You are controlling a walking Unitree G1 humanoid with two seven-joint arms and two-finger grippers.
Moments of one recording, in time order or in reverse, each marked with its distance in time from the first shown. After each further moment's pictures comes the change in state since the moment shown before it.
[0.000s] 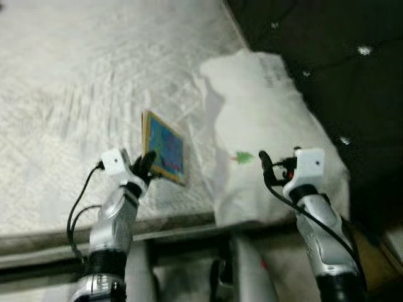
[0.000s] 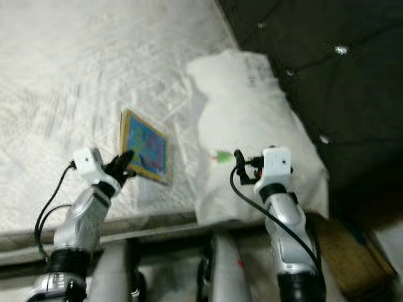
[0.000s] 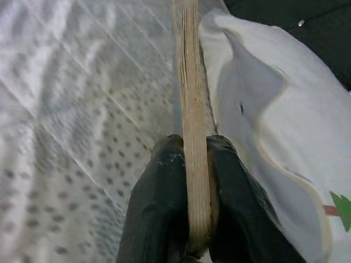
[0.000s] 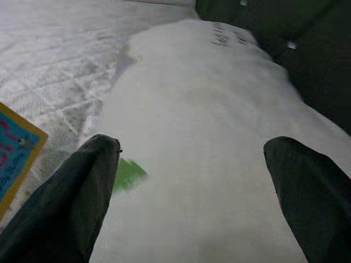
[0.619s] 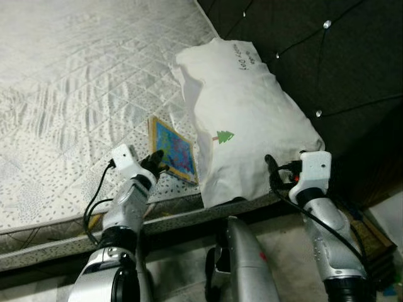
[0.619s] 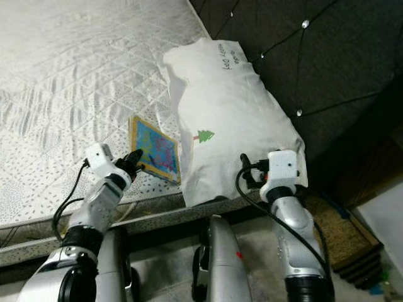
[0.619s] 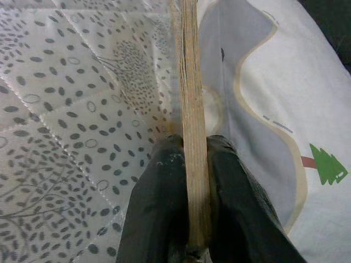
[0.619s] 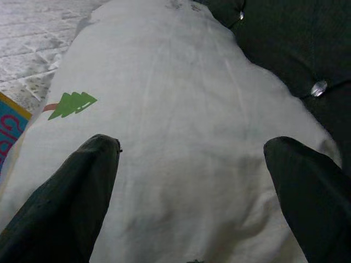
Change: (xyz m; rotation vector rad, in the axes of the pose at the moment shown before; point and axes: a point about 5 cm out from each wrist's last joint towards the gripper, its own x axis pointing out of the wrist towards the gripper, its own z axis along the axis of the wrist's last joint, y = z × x) left arm 0.025 -0.014 -0.017 -0.122 0.095 0.019; right arm -0.008 -0.015 -0.001 -0.044 0.025 -0.017
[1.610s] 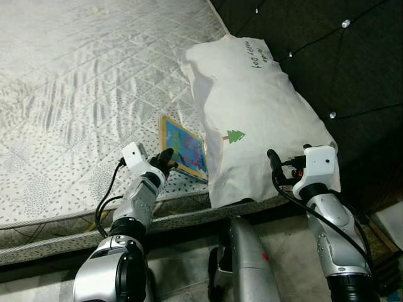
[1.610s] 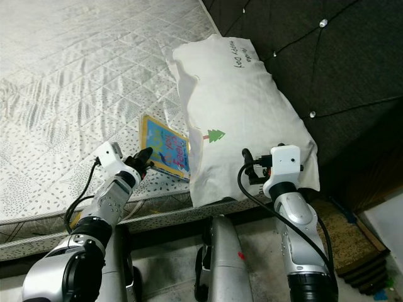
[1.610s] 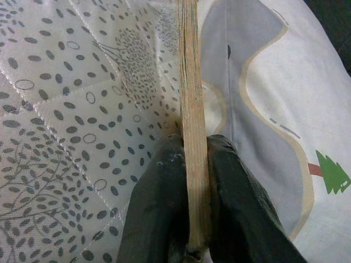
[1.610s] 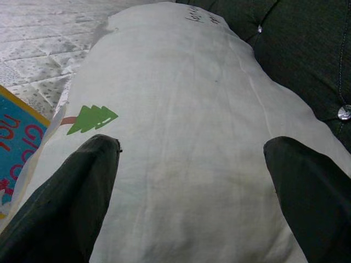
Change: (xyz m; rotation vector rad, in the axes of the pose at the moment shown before) left arm 0.011 -0.012 -0.010 -0.045 0.036 -0.043; right arm 0.003 0.000 0.007 -0.011 -0.024 0.007
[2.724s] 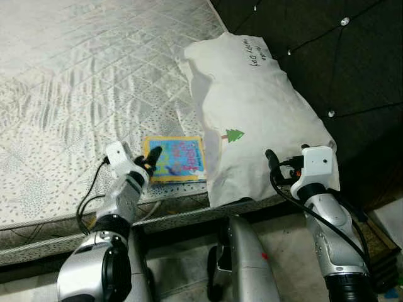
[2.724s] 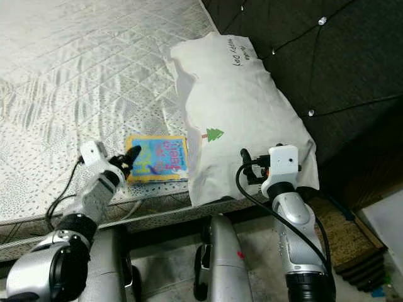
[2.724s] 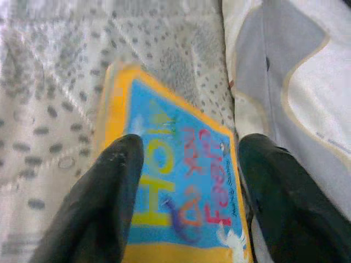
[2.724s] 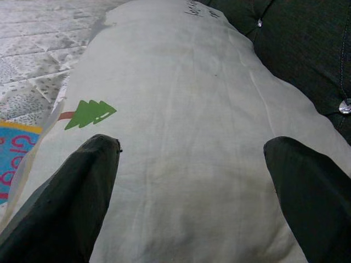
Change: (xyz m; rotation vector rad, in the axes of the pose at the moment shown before) left arm -0.005 0.030 0.031 0.078 -0.032 0.085; right arm 0.001 0.003 -0.001 0.003 0.003 0.004
